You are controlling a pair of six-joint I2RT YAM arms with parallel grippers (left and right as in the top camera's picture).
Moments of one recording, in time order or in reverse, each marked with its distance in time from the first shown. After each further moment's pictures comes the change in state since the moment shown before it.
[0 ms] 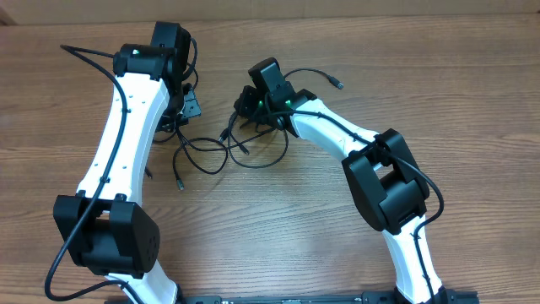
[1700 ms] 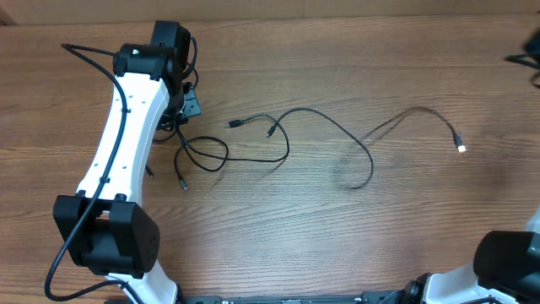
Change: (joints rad) left arm 0.000 0.000 0.002 0.015 0.000 0.023; right arm -1.034 -0.571 0.251 -0.684 0.230 -0.521
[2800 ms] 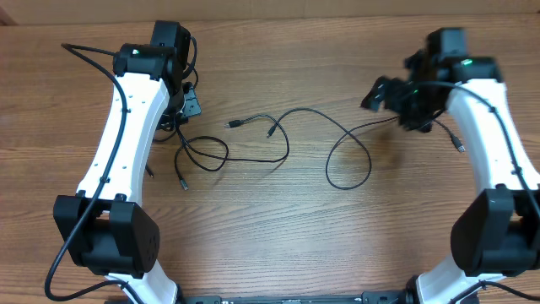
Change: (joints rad) left arm 0.000 0.000 0.000 0.001 0.002 0.003; right arm 0.439 0.094 -0.389 -0.130 -0.323 -0.075
